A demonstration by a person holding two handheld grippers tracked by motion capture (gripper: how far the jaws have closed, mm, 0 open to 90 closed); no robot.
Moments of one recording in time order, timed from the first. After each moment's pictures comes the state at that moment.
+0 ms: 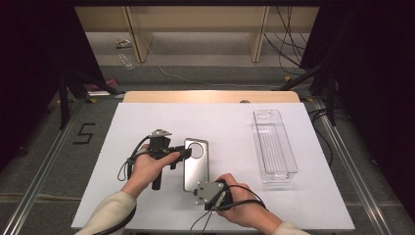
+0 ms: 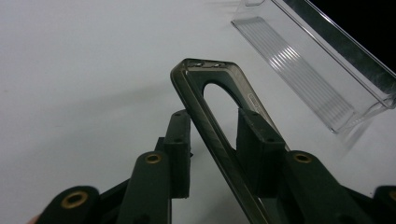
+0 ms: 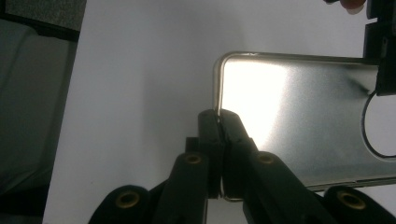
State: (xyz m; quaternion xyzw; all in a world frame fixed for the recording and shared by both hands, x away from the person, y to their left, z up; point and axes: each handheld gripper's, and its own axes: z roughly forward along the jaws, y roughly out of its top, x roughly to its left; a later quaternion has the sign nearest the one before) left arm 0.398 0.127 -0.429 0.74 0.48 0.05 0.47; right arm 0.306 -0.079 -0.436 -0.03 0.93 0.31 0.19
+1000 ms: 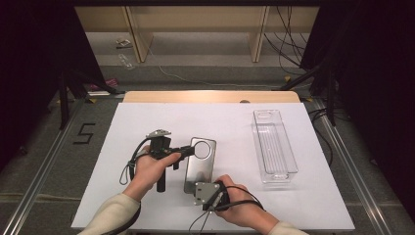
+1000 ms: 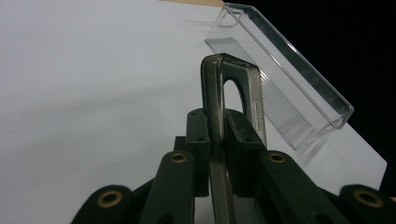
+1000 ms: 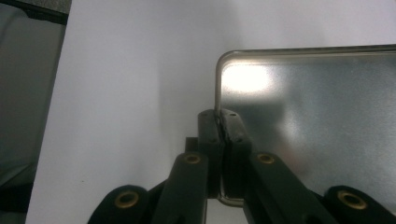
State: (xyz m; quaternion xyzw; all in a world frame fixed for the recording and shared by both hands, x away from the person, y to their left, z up) left arm 0.388 0.119 -0.418 0.71 0.48 0.02 0.52; right arm 0.311 -0.074 -0.453 -0.03 0.94 0.30 0.18
